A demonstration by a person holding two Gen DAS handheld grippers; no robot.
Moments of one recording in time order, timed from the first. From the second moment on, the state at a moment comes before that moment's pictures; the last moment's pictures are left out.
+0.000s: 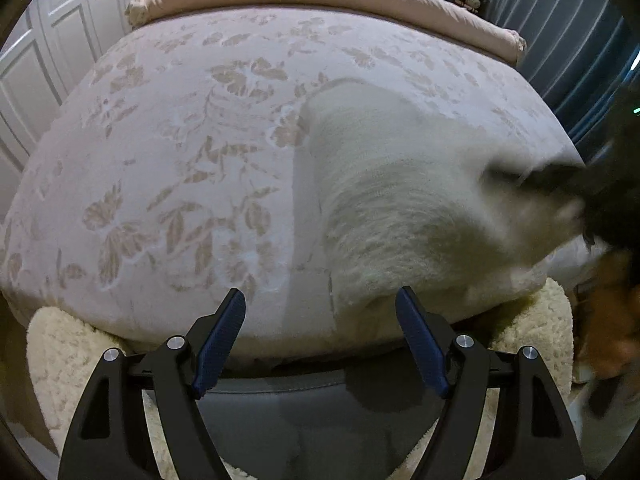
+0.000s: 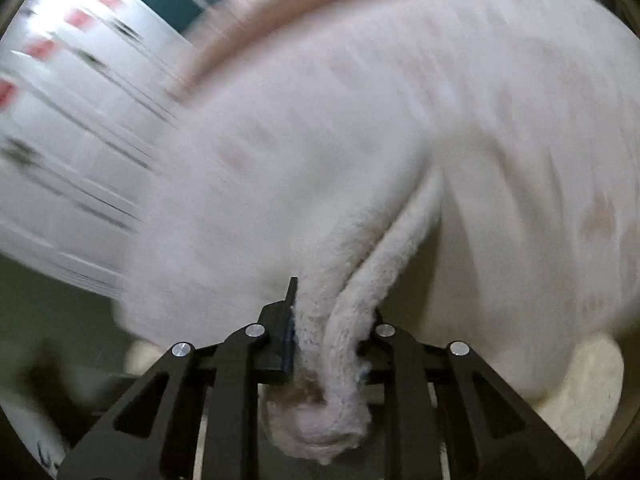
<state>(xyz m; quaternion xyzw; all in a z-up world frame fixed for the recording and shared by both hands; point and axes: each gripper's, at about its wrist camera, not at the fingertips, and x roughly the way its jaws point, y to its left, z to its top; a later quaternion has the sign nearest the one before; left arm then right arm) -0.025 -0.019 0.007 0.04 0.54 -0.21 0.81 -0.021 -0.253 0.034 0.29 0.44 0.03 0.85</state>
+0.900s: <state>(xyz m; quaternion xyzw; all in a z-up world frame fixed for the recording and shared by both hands) -0.011 -0.103 0.020 0.05 0.54 -0.25 0.81 -0.074 -0.336 -0.018 0.25 0.46 -0.07 0.85</state>
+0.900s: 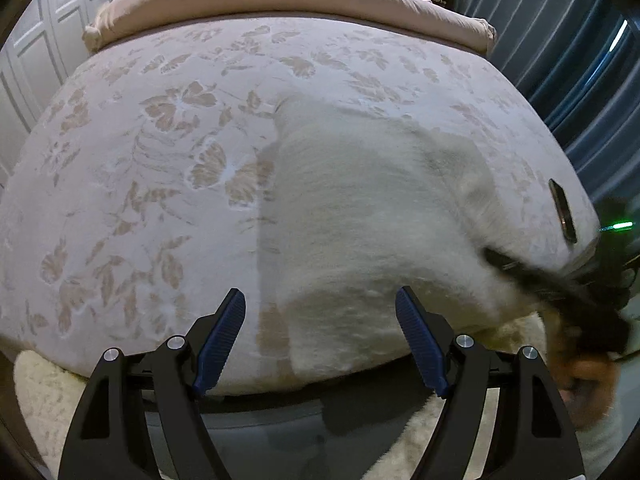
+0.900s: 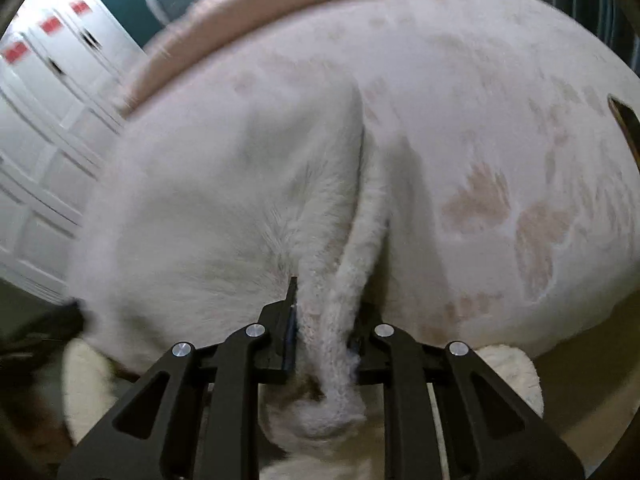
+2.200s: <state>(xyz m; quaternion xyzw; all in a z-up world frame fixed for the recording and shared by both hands) 0.003 -0.140 -0.005 0.06 0.55 -0.25 0.80 -0.068 -0.374 -0.042 0.30 0.47 -0.15 0.81</state>
